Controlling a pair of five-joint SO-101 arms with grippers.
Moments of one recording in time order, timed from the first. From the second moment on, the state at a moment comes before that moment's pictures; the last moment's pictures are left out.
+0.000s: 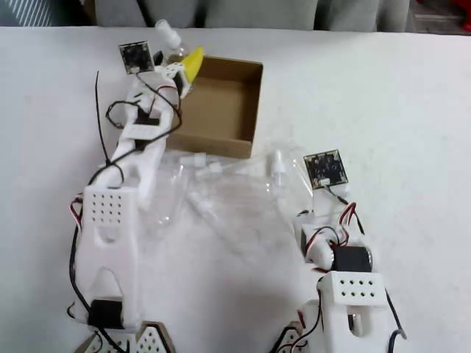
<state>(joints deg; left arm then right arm) -2.2 58.9 -23.8 -14.1 16.1 -2.2 -62.9 75.8 49.2 14.4</state>
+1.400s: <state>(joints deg) -3.9 -31.3 37.6 48.5 16.1 -2.2 -62.9 75.8 49.2 14.4</state>
